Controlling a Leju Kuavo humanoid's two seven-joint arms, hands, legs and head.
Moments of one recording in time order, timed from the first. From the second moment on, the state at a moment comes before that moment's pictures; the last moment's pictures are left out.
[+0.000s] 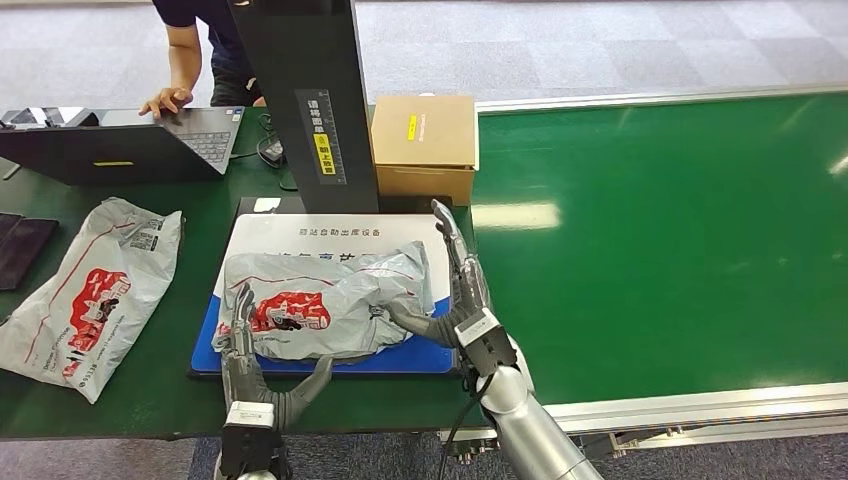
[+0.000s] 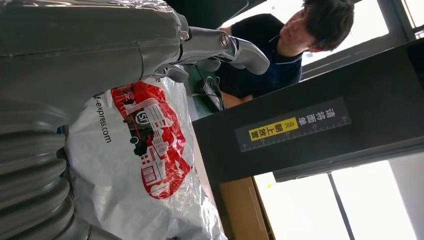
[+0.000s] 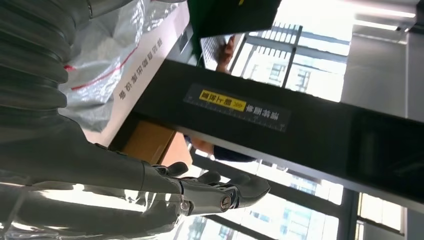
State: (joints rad) left arm 0.12 -0.18 -0.31 -1.45 -0.43 0.45 -0.68; right arm -0.33 0.15 0.39 -1.17 0.16 -0.29 -0.66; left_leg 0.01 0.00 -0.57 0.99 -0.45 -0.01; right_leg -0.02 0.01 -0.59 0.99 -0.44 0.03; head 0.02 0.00
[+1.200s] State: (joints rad) left arm 0.01 -0.05 -0.31 -1.51 -1.07 0.25 -0.28; right arm 0.04 0.13 0.29 -1.50 0.34 -0.21 -0.66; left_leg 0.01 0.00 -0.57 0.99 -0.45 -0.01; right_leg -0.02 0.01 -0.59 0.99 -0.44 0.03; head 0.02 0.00
